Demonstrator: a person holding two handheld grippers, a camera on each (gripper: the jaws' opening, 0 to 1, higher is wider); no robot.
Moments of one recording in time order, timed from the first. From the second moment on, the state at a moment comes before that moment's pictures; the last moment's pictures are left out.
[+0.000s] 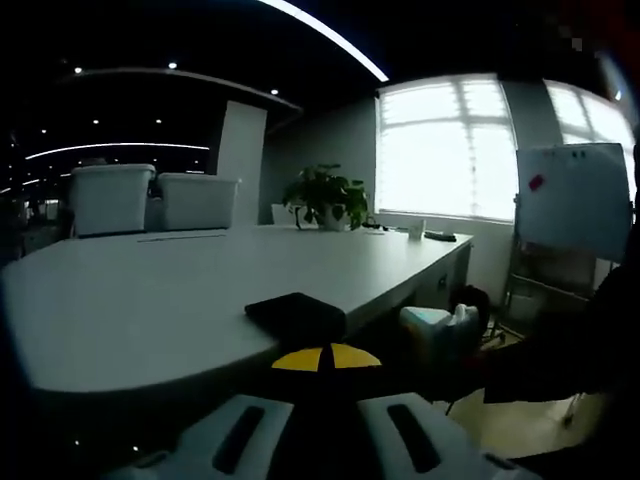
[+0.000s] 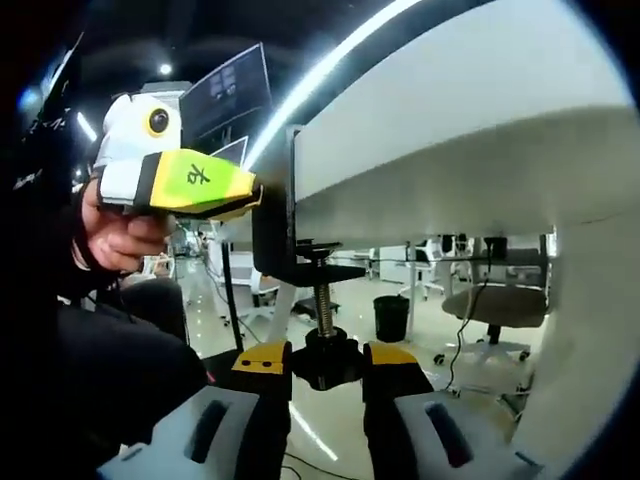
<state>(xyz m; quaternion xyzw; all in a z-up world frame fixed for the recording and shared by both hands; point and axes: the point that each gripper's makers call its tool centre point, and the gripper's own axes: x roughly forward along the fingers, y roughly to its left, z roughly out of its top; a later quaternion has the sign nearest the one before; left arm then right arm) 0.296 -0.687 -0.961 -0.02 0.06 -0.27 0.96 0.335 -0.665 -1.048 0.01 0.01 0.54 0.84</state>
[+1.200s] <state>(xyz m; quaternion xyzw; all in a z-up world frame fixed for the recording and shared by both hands) 0.294 -0.683 -0.960 -0.02 0.04 -0.31 0.95 0.347 -0.688 -1.051 0.03 0.02 0.16 0.99</state>
